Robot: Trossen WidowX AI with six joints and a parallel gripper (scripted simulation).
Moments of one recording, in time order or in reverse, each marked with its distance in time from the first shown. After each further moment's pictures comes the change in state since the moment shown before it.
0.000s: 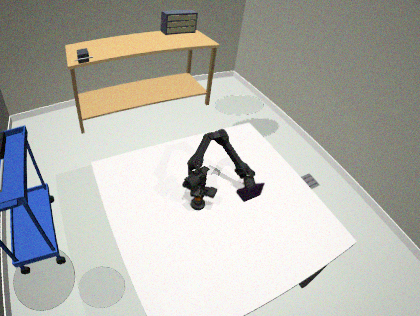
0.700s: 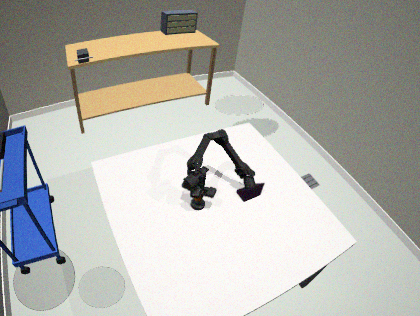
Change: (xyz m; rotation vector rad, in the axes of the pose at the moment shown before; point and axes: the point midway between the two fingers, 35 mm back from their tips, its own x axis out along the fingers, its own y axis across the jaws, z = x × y) arm 0.002 -0.003 0.003 -0.042 -0.004 0.000
